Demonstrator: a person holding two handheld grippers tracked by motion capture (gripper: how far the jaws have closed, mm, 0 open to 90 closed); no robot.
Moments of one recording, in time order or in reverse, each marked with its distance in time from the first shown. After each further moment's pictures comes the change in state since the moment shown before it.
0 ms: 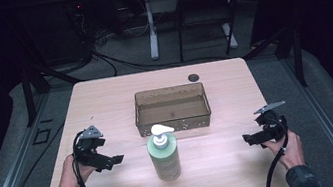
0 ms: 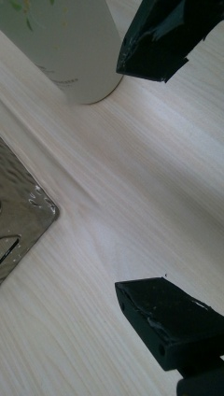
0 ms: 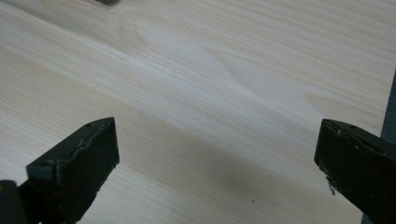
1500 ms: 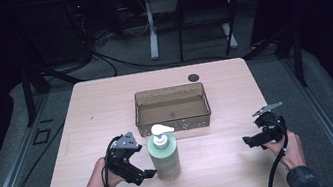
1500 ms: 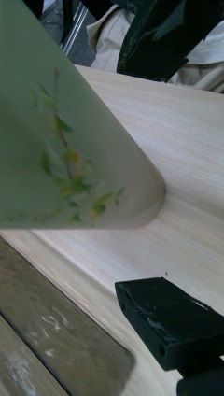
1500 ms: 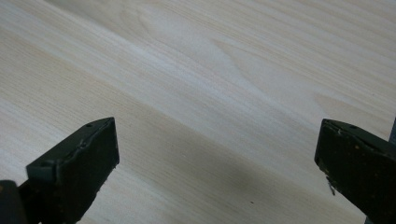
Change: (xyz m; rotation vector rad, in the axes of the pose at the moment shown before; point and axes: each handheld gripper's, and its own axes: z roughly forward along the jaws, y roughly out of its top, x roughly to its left) left arm -0.091 0.037 0.028 -0.027 -0.230 0.205; right arm 0.001 -0.002 0.004 0.013 0.012 -0.057
